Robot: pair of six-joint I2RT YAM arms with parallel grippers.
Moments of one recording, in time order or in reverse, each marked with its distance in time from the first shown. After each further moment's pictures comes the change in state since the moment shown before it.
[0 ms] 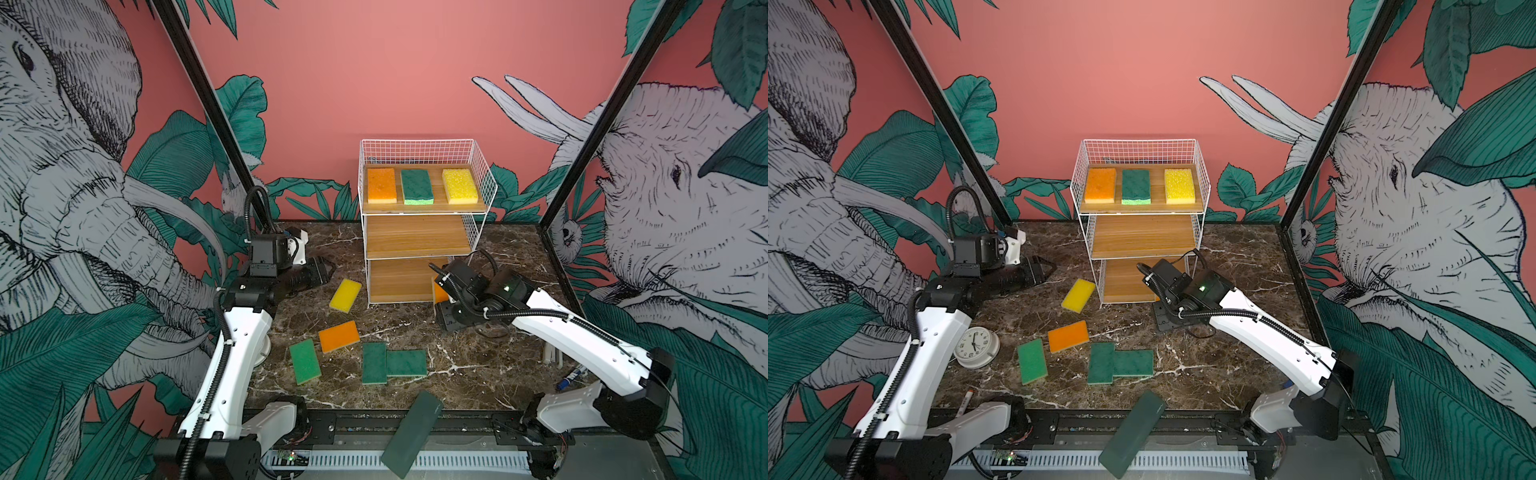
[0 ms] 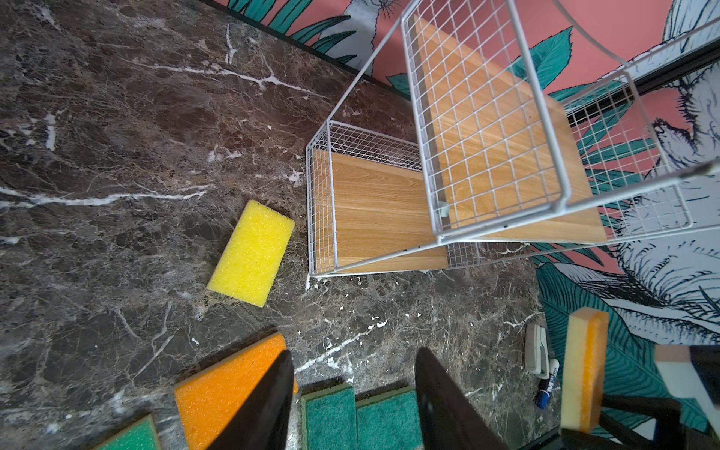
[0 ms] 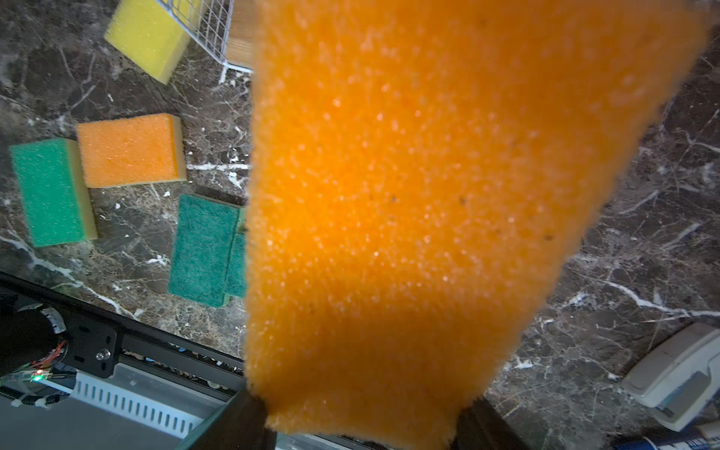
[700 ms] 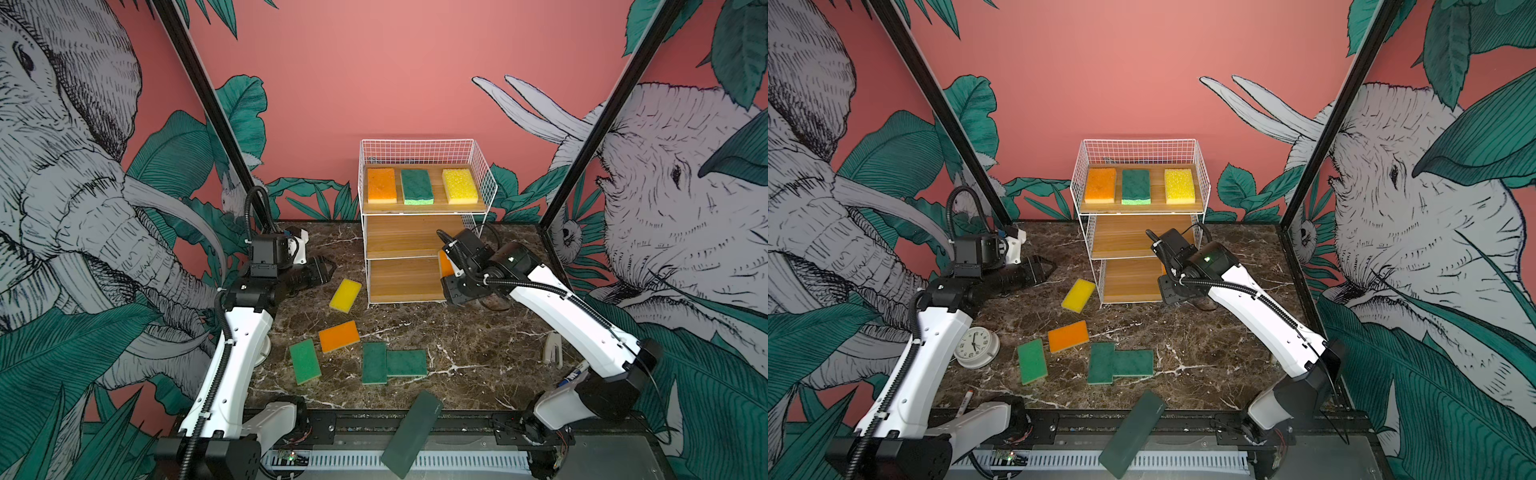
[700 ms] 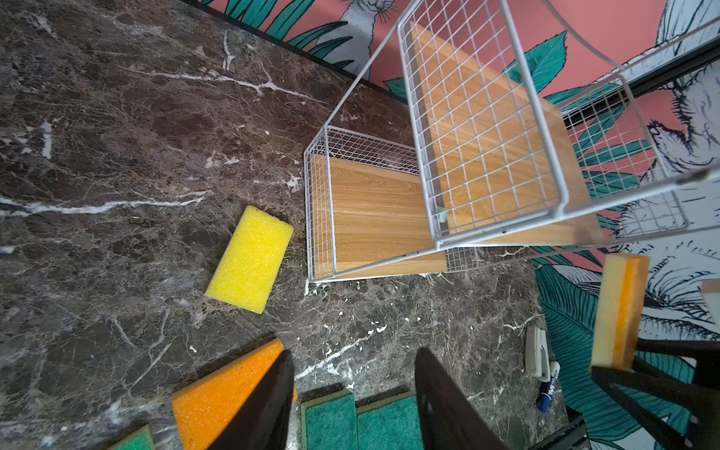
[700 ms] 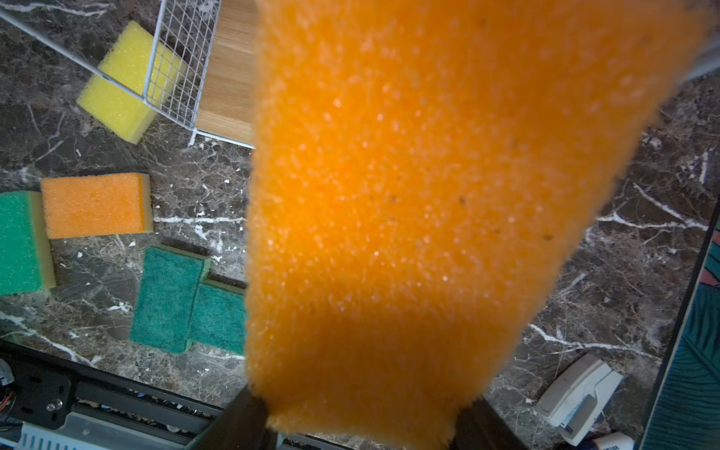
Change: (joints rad) left arm 0.000 0.000 -0.012 0.029 0.003 0.000; right arm -0.138 0.119 0.230 -0.067 0.052 -0.176
